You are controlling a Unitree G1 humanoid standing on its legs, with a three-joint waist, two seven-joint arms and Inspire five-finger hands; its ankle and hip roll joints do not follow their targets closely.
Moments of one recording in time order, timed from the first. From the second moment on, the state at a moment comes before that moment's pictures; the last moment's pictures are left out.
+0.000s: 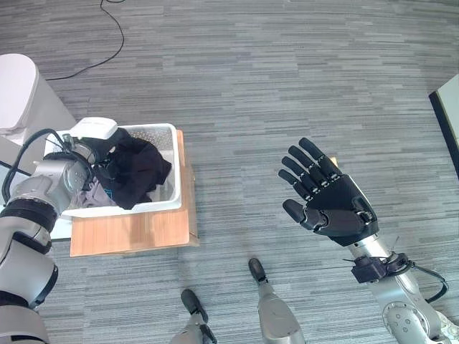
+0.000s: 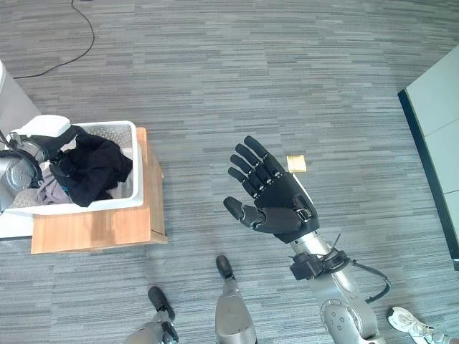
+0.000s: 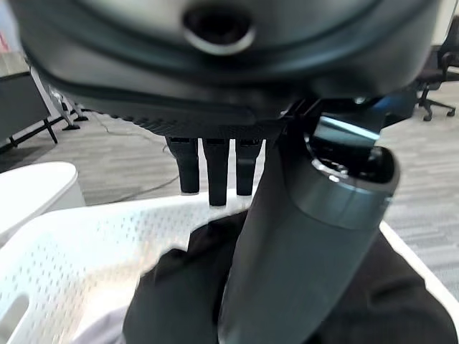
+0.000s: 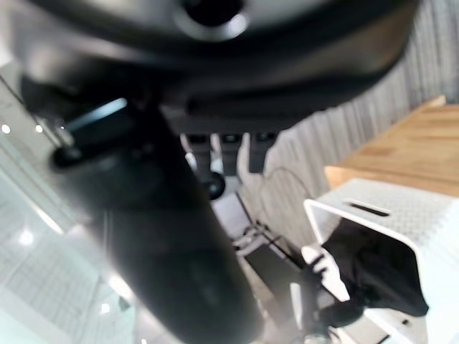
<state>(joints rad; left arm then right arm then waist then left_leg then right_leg) -1.00 0.99 -0.76 0.95 0.40 -0.20 0.04 0.15 -0.59 0.04 -0.33 1.06 -0.08 0.34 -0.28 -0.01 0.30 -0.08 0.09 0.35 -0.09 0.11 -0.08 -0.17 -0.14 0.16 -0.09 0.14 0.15</state>
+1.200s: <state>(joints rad) 0.28 0.09 0.07 0.15 -0.83 -0.17 0.04 0.18 -0.43 0.01 -0.17 0.67 -0.08 0.21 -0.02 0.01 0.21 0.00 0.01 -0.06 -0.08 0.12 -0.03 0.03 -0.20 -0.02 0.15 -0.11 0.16</state>
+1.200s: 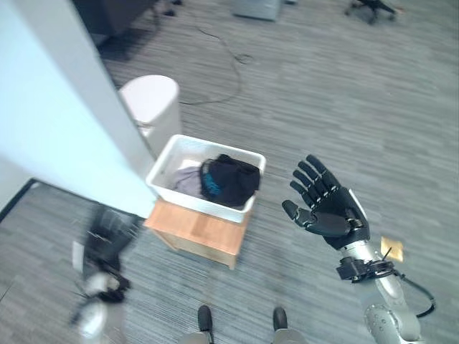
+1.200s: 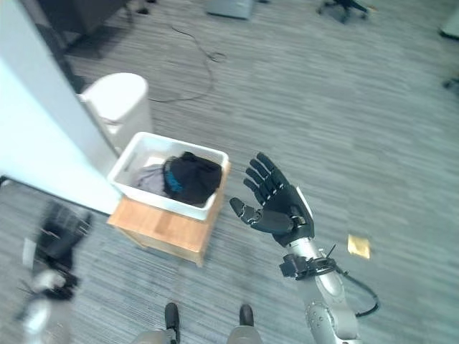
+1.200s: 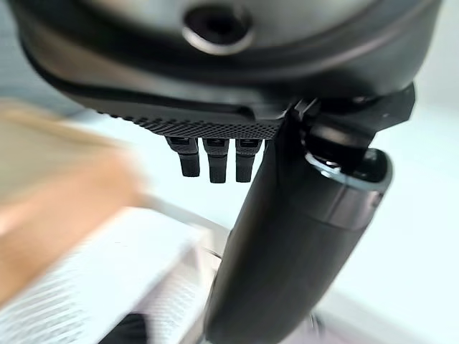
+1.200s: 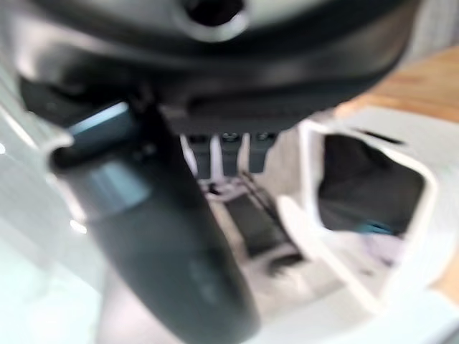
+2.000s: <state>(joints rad) 0.22 0.16 -0.05 0.02 -0.77 -0.20 0.01 0.21 -0.42 0.12 -0.12 0.68 -0.14 0.15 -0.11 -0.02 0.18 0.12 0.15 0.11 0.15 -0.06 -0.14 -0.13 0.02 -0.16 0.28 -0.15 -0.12</state>
